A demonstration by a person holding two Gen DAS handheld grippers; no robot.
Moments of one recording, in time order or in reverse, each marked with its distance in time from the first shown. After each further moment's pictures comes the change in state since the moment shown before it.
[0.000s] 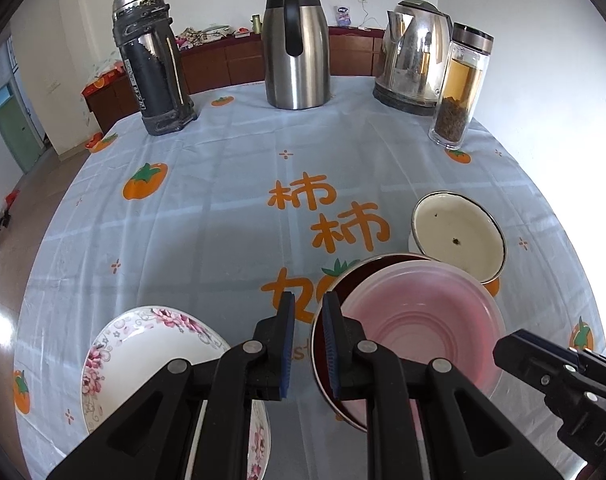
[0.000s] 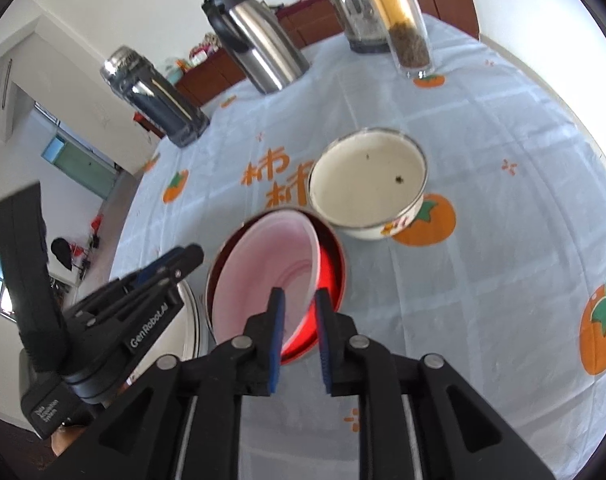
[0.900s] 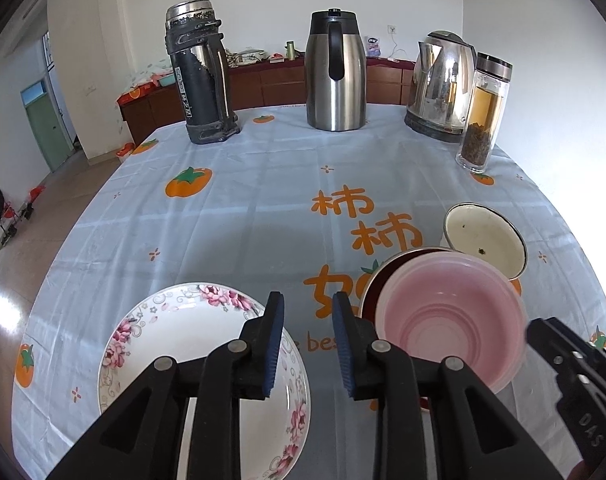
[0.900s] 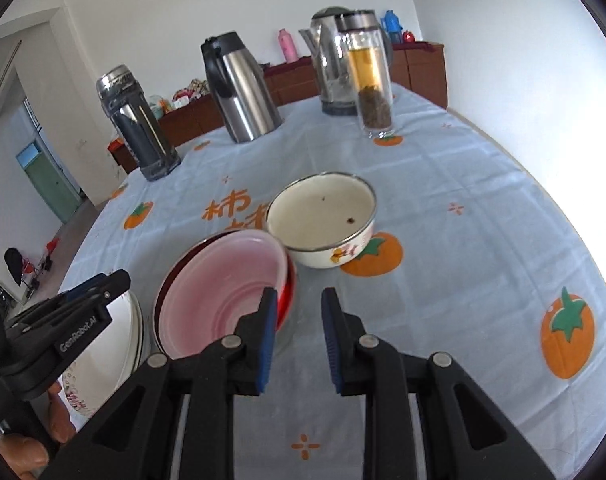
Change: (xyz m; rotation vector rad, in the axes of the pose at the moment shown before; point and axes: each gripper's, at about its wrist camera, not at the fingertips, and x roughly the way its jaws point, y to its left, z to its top) left arm -0.017 0.020 -0.031 -0.064 -0.127 0.088; right arm 0.001 0.004 -0.031 -0.096 -0.233 -0.180
